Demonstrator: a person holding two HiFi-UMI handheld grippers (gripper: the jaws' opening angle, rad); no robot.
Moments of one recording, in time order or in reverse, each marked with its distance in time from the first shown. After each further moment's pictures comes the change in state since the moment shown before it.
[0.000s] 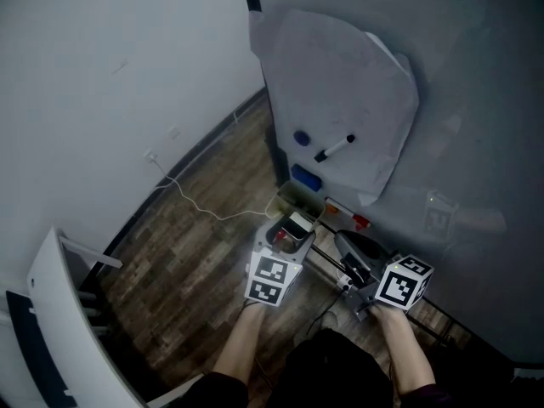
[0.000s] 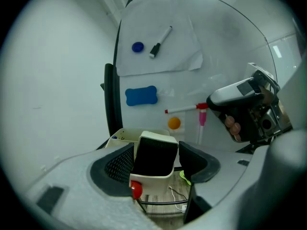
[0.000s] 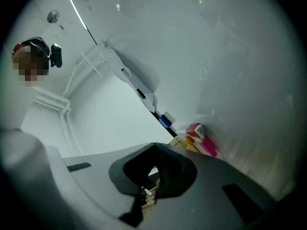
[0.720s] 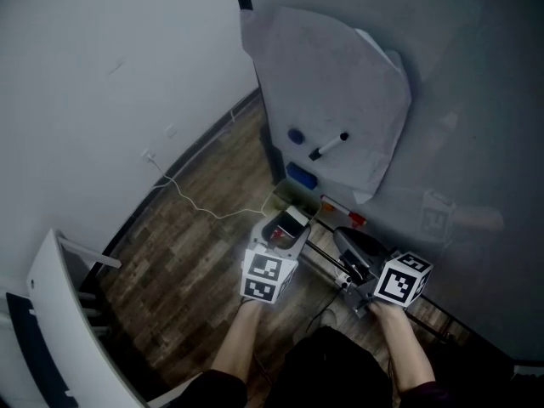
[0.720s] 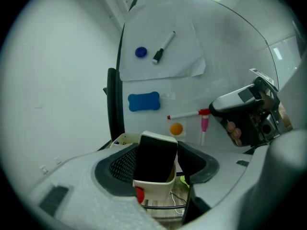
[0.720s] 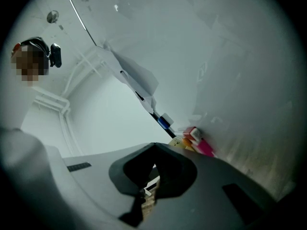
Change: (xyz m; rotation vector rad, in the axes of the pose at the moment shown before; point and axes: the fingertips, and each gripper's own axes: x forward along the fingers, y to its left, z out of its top) left arm -0.001 0.006 0.010 -0.014 -0.043 0.018; right arm -0.002 -0.004 0.003 0.004 -0.006 -0.003
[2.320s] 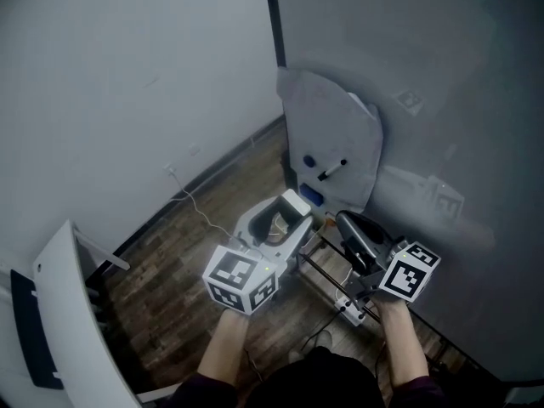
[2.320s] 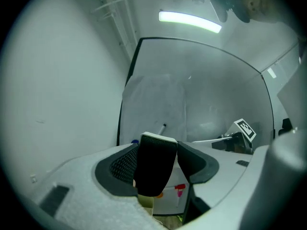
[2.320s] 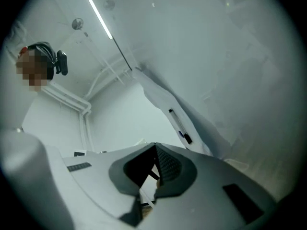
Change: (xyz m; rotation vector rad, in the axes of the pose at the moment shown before) left arm -0.124 -0.019 0.196 -0.077 -0.315 -0.021; right arm -0.008 0.119 0.102 -0.143 -0.117 0.202
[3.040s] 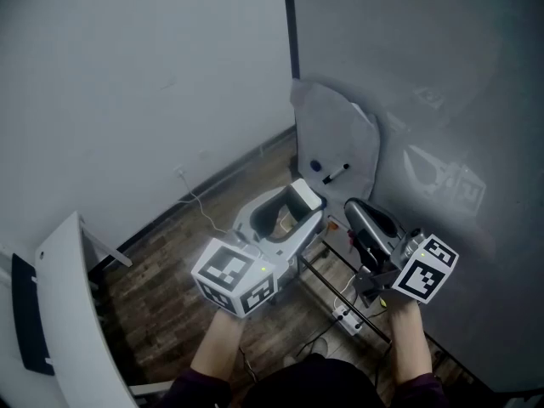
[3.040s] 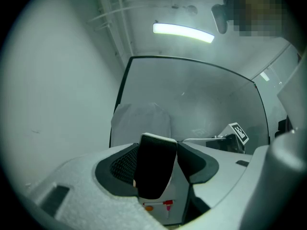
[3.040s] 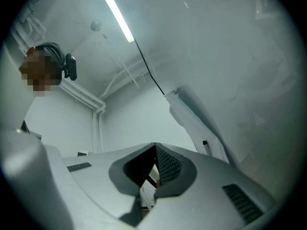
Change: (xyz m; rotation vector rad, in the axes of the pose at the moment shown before) left arm -0.030 -0.038 0.075 0.030 -0.103 -0.041; right arm -0.007 0.075 0.060 -0.125 -0.047 0.125
